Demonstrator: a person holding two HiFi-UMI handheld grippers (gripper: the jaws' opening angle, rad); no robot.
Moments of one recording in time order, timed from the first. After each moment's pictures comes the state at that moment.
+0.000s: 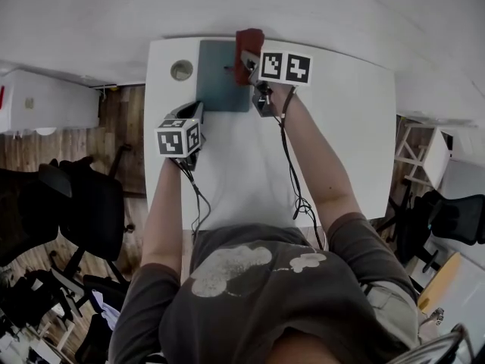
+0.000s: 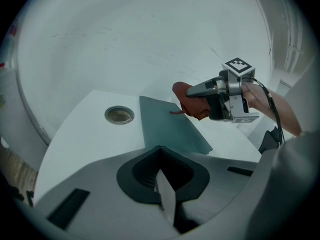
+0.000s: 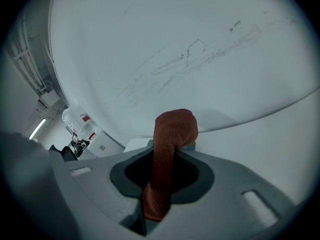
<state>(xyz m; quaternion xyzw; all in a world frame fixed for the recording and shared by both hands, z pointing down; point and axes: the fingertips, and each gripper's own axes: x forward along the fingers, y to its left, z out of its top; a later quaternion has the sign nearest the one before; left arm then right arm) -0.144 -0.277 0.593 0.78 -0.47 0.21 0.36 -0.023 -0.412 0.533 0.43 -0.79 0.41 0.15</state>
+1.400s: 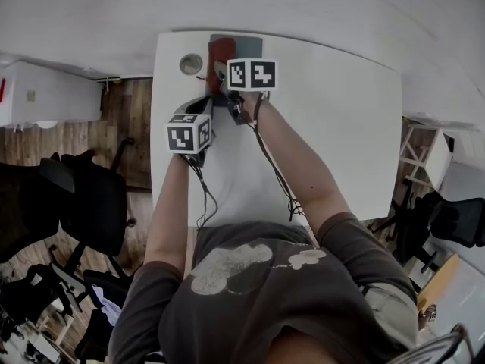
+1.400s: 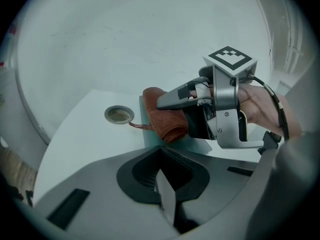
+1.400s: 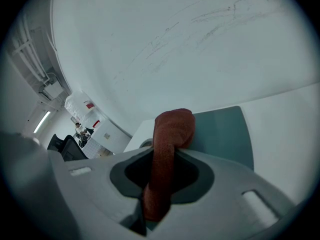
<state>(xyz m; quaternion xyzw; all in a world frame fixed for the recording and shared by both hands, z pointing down) -0.140 -0.280 0.592 0.78 -0.47 0.21 0.36 -0.120 -0.381 0.569 0.39 -0.80 0.42 0.19</state>
